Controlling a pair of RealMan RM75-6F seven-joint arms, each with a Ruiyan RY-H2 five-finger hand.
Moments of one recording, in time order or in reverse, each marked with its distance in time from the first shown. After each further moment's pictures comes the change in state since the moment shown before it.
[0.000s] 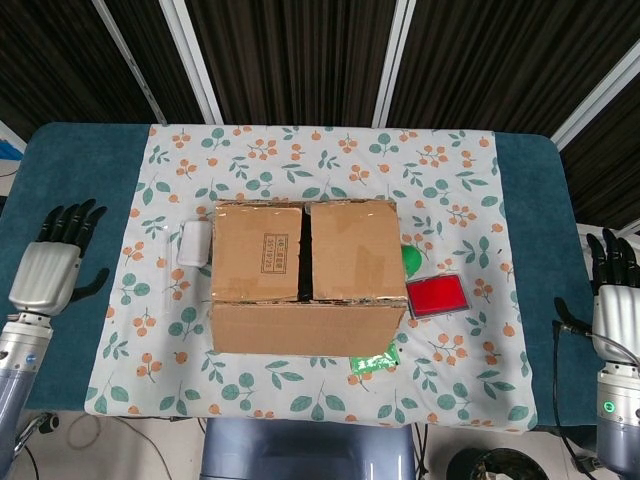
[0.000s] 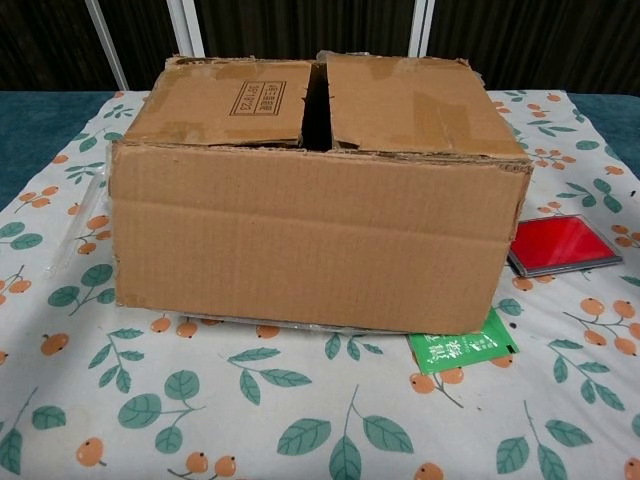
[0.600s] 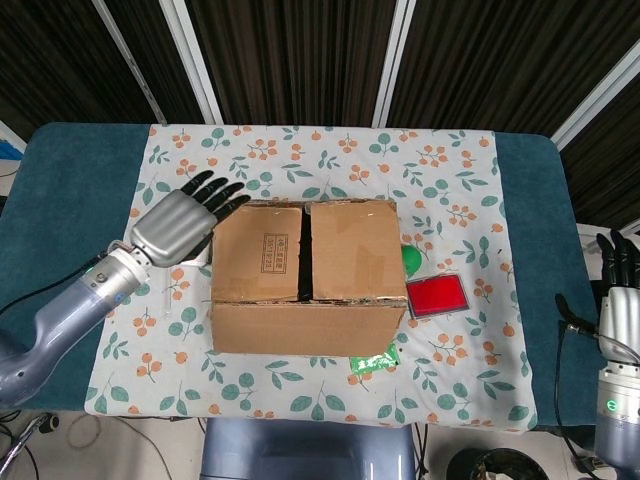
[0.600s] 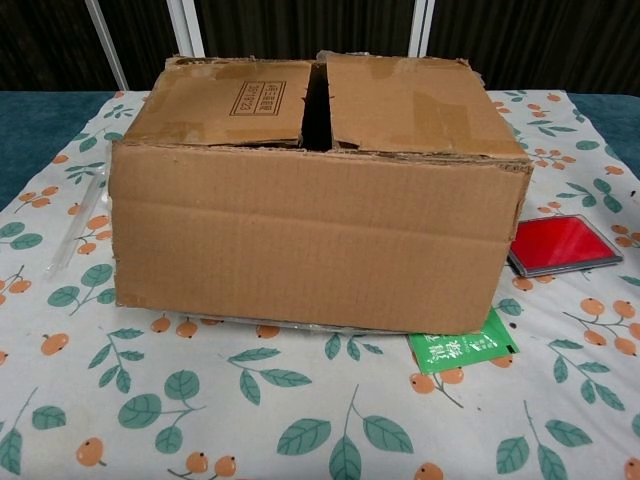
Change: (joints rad) left arm -0.515 0.167 -0.139 -0.077 -0.136 -0.642 0.131; right arm -0.087 -0.066 0.121 0.126 -0.058 -0.071 0.160
